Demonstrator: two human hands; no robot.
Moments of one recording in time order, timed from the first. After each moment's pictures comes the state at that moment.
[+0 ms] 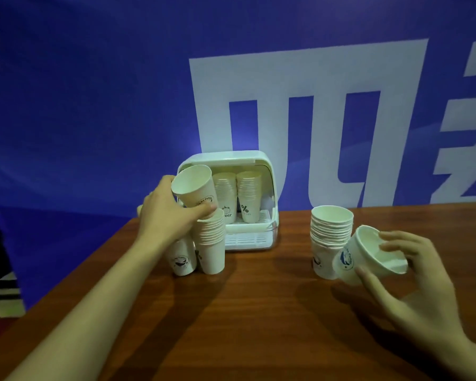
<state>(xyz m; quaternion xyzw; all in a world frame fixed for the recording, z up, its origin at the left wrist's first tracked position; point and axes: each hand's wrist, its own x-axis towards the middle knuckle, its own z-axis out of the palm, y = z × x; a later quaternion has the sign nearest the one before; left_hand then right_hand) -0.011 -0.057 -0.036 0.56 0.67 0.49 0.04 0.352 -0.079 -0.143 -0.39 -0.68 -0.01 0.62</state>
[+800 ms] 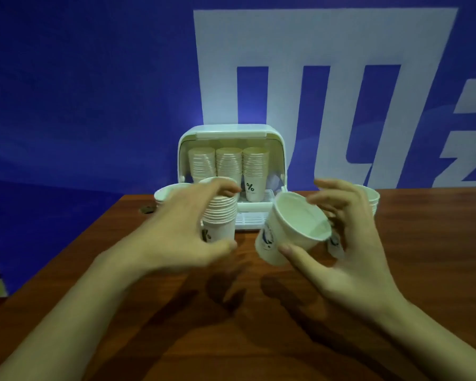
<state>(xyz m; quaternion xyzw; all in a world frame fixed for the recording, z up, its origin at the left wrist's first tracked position) -0.029 -0.094 -0.056 0.80 0.52 0.31 0.03 0.227 -0.085 -0.105 -0.30 -0.76 0.08 0.58</state>
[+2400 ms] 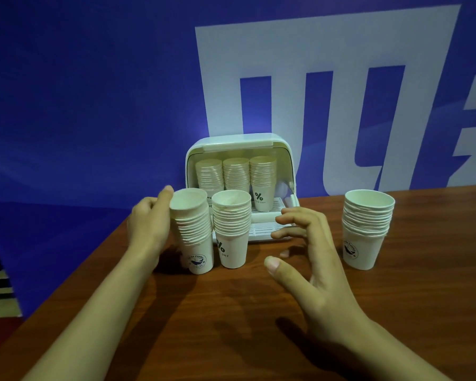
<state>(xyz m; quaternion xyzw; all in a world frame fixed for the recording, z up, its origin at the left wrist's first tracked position) -0.089 -0.013 -0.092 0.40 0.66 0.62 0.16 0.173 -0.088 -0.125 -0.29 -0.72 0.26 0.58</state>
